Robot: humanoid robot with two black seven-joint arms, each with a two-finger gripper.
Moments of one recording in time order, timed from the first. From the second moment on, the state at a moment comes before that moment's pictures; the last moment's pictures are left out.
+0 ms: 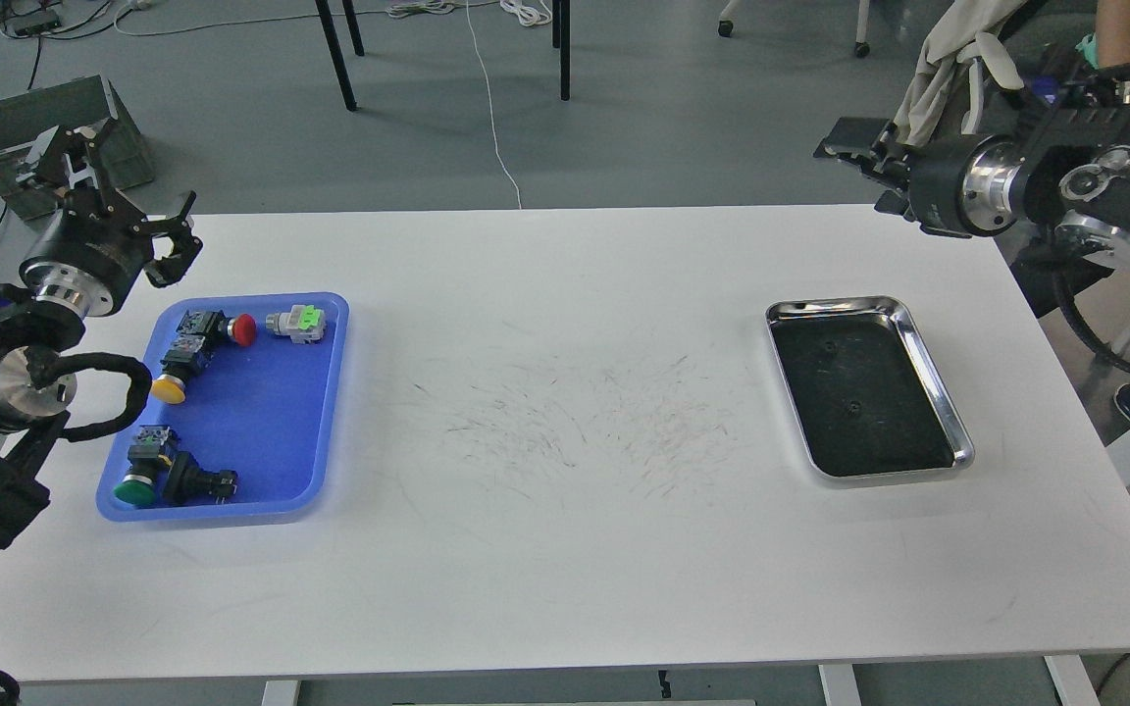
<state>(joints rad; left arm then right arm) -0.66 0.44 -1.01 -0.66 0.17 -0.30 -0.24 1.24 -0.66 0.13 0.94 -0.41 0.21 -0.13</state>
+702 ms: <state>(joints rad) -0.74 0.31 -1.01 -0.53 0.15 -0.28 -0.24 0.55 -0.45 1.05 0.84 0.13 0.37 -0.09</state>
